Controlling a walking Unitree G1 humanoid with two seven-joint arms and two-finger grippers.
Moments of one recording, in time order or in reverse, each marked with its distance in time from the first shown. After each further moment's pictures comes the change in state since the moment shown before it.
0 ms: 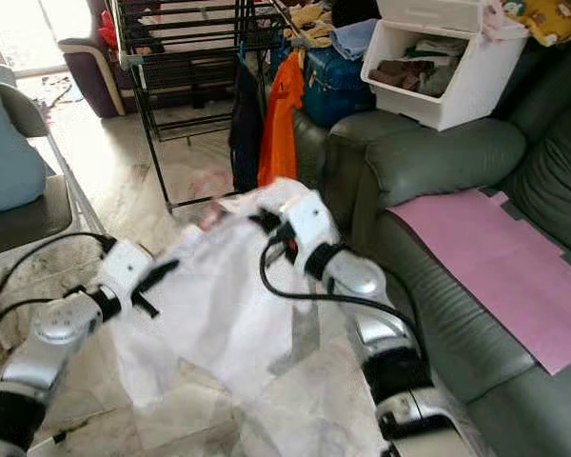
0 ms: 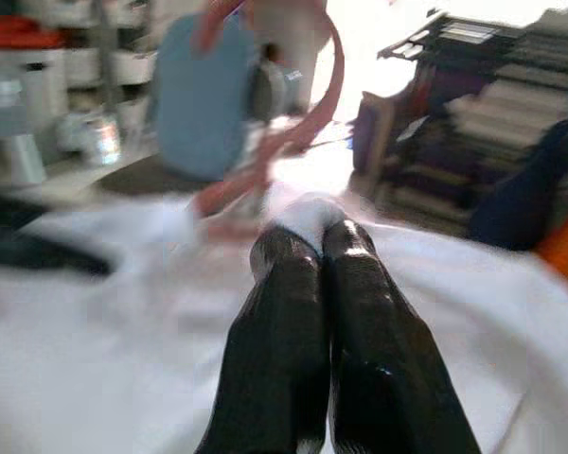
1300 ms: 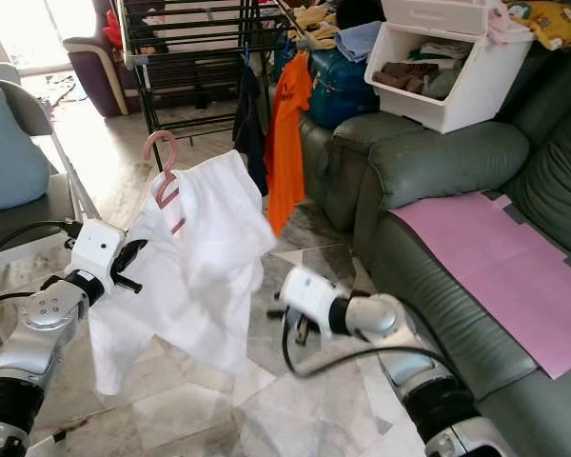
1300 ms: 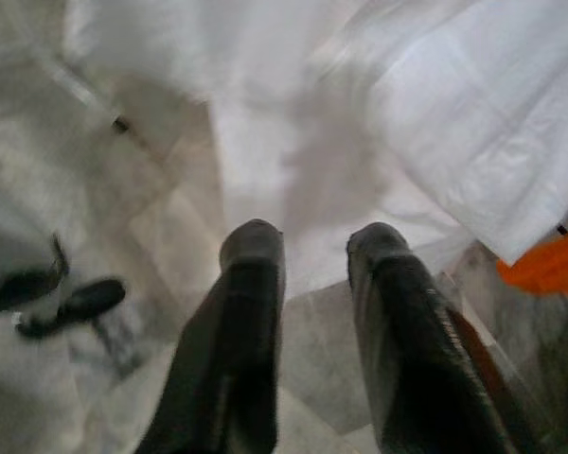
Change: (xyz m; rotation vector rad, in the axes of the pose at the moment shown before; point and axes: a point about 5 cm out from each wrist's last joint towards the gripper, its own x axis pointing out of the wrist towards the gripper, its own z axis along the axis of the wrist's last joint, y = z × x) left arm -0.002 0.027 -0.003 -0.071 -0.001 0.232; right arm -0.047 0.017 -0.058 -0.260 0.468 0.338
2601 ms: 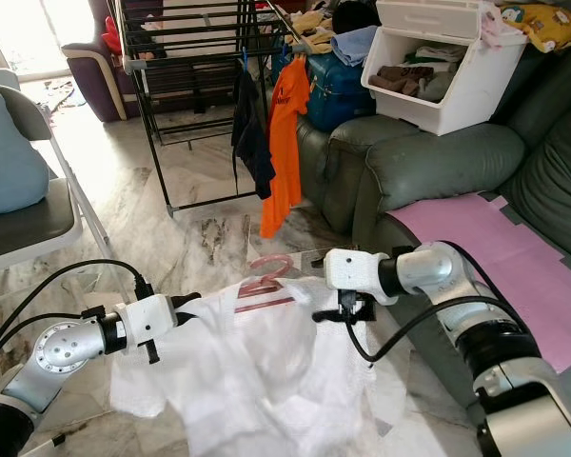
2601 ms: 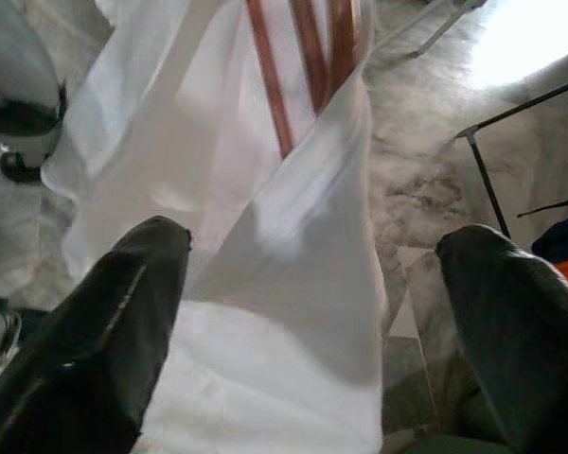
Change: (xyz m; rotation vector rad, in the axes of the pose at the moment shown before) left arm -0.029 -0.062 -0.013 0.432 -0.153 -0.658; right arm -0.060 -0.063 0.004 -0.309 0.123 0.161
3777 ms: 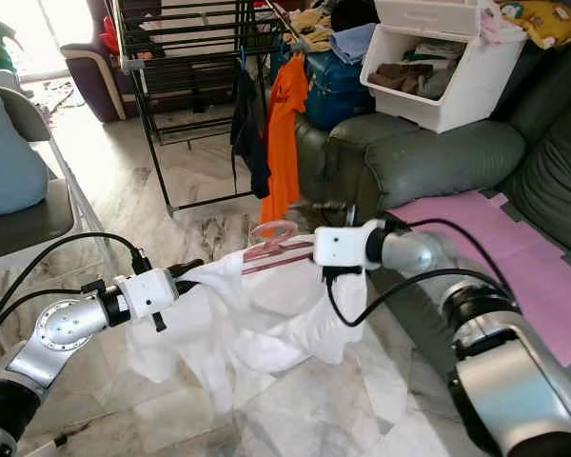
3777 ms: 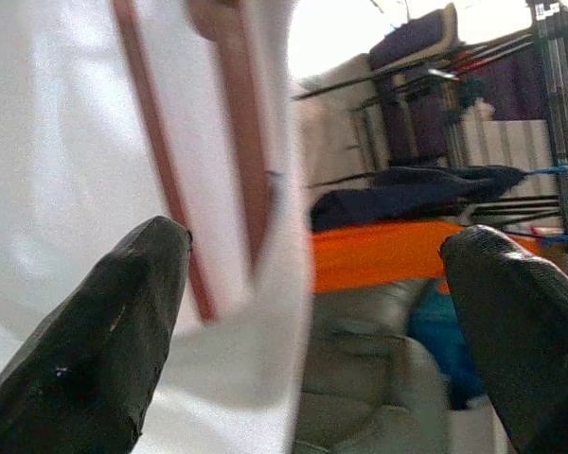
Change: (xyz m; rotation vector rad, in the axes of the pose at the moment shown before) left arm 0.006 0.031 0.018 0.094 -0.081 0.119; right arm 0.011 -0.038 0.005 -0.275 0.071 -0.403
